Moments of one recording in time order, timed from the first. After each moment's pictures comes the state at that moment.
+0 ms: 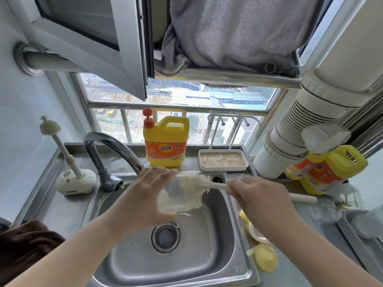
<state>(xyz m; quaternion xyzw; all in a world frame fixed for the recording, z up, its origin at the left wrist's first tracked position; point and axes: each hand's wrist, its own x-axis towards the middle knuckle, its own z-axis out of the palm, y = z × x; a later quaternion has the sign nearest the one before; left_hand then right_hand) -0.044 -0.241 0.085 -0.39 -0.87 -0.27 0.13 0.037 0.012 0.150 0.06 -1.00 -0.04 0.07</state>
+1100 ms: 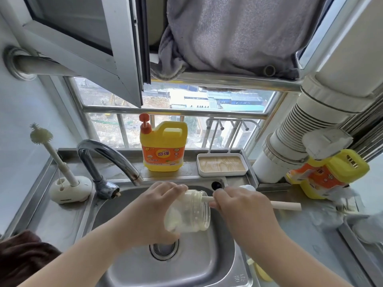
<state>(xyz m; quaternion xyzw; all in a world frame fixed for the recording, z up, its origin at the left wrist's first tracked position) -0.046 -0.227 0.079 -0.43 -0.87 -0.25 0.04 0.026 -0.018 0.151 0.07 -0.99 -0.07 0.07</state>
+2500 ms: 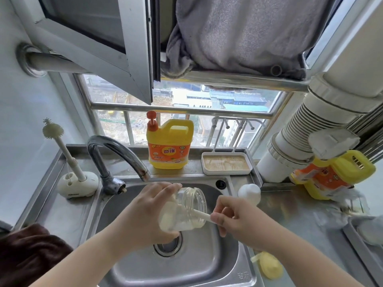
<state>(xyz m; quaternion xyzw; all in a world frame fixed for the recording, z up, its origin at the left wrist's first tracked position) -0.034 -0.248 0.070 -0.38 -0.87 -0.30 0.07 0.033 -0.020 0.142 -0.02 -0.90 0.38 -0.19</state>
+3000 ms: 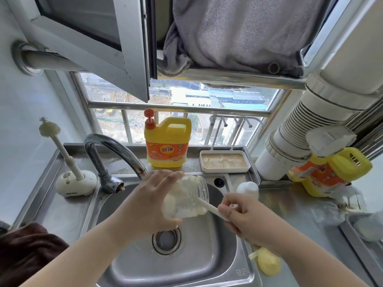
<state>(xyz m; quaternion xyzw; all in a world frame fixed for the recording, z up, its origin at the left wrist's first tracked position) -0.040 -0.234 0.091 -0.39 -0.88 -0.26 0.09 0.042 -0.014 0.158 -0.09 -0.87 0.43 -0.21</state>
